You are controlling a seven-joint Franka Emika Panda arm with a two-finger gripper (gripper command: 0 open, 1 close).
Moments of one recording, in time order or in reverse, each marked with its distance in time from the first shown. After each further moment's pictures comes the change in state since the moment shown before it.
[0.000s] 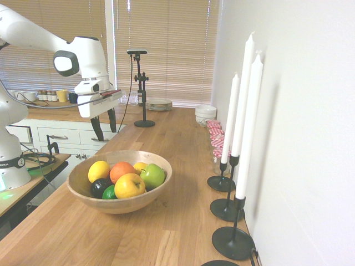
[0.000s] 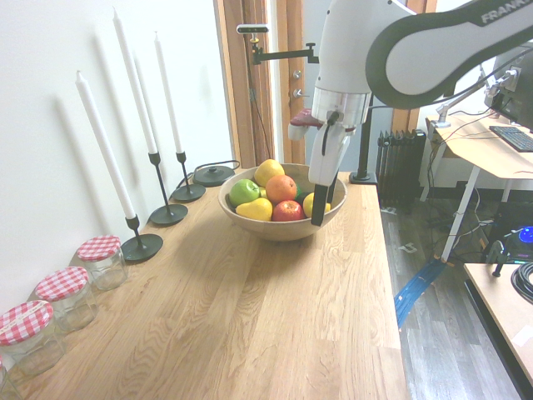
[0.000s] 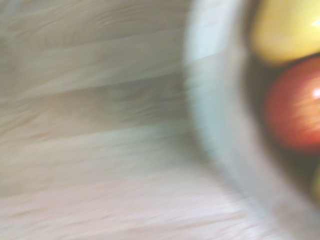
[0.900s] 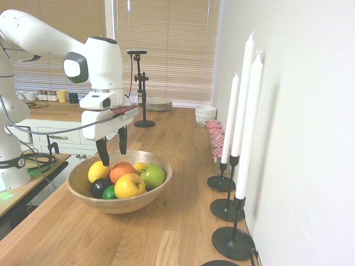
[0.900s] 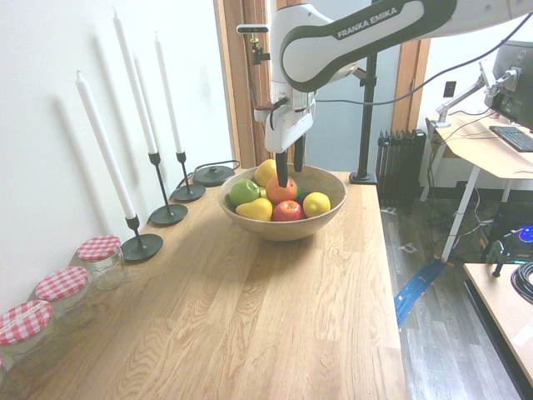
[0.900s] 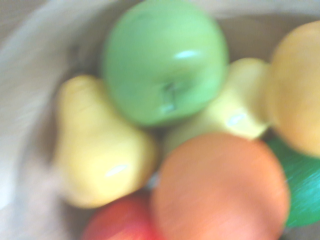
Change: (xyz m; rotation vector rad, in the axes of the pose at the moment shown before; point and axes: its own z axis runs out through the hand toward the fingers) arm 0.174 0.005 0.027 -0.096 -0.031 0.087
